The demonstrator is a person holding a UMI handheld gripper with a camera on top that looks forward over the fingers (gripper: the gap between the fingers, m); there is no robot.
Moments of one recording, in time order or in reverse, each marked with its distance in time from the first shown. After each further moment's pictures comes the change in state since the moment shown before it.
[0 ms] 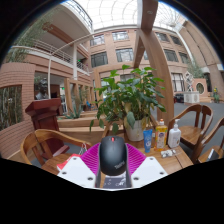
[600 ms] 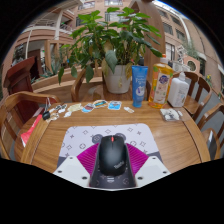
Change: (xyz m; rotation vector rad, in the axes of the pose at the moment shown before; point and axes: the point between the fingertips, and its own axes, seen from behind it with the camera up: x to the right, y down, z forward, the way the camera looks) arm 0.113 0.230 0.158 -0.480 0.210 -0.021
